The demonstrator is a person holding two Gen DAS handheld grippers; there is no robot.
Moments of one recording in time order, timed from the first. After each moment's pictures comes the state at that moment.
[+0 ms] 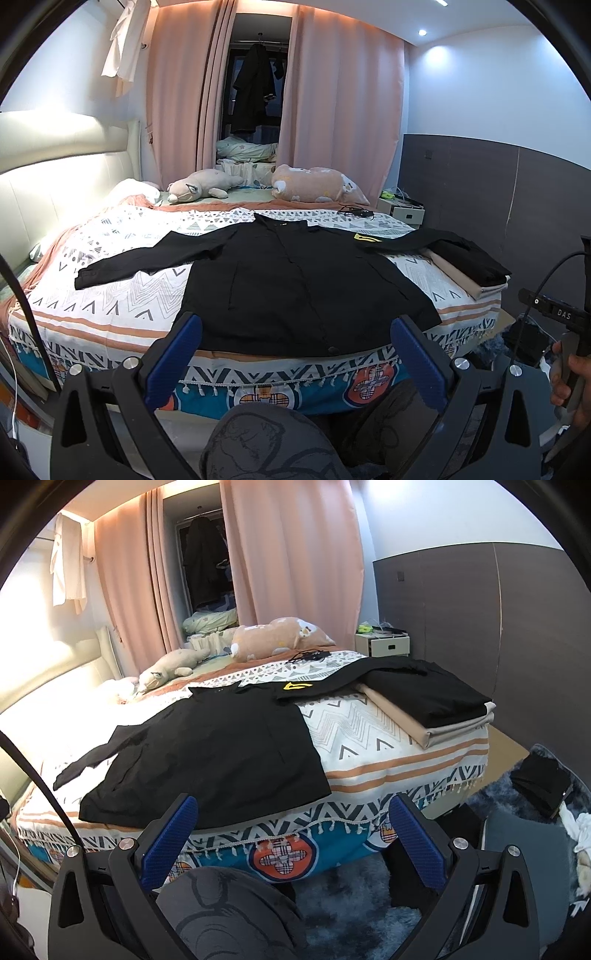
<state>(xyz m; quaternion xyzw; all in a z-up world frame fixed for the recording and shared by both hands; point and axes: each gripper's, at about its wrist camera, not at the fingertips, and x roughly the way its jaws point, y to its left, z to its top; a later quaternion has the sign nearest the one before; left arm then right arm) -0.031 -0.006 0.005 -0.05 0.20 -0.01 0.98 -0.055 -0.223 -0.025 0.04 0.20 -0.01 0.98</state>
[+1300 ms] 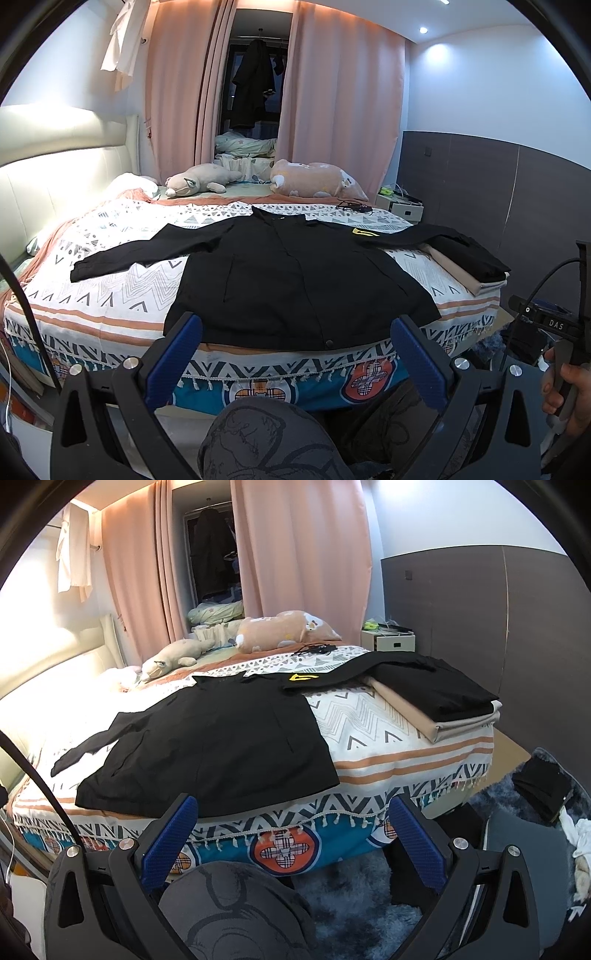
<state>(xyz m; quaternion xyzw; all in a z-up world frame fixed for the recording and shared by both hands) -0.032 -0.010 -0.012 -0.05 0.21 -0.01 0.98 -0.052 -0.207 -0.044 0.02 0.21 -0.01 0.98</state>
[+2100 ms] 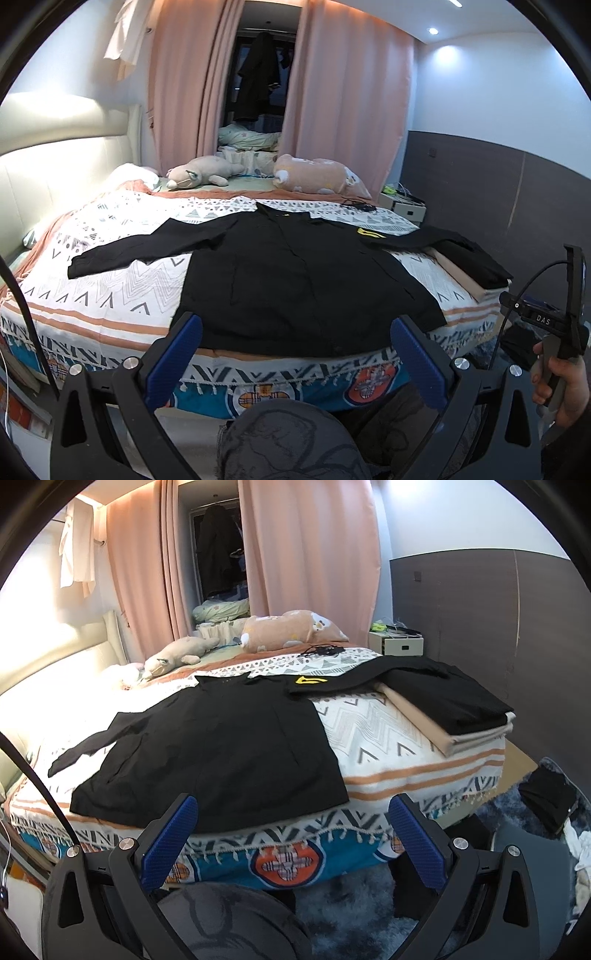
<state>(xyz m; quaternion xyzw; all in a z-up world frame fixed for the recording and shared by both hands) -0.007 0.023 -0.006 -0.07 0.22 -0.01 0.97 -0.004 -0.196 -0.035 0.01 0.21 0.00 0.98</state>
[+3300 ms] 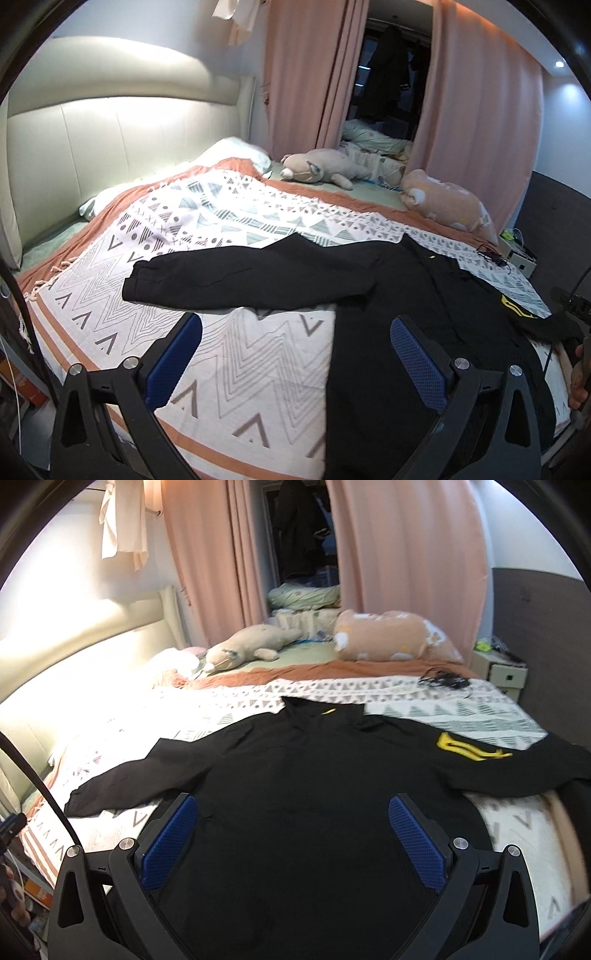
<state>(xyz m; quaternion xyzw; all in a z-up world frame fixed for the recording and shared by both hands) 0.192 0.246 -0.029 -0.15 0.24 0.20 0.94 0.341 -0.052 0.007 -0.03 0.24 0.14 0.96</state>
